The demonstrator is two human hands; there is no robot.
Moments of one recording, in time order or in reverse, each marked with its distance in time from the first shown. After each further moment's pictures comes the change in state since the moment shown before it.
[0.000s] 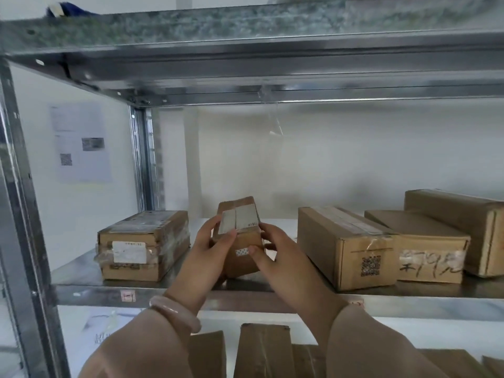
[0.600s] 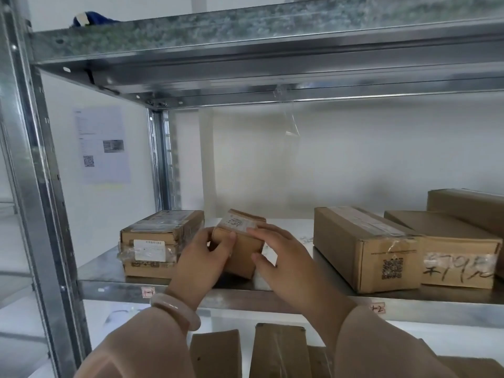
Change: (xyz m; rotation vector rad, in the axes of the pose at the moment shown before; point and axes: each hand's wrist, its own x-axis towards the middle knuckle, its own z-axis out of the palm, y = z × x) left_hand 0.010 -0.009 -0.036 0.551 0.192 0.036; right_hand 0.002 -0.013 0.010 -0.156 -0.003 -0.262
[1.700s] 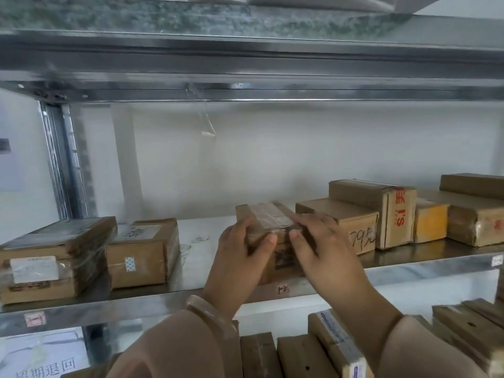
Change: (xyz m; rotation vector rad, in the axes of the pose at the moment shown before) left_hand -0.059 0.092 0.137 -0.208 -0.256 0.336; right_hand -0.085 0.040 -0.143 -0.349 0.376 0.251
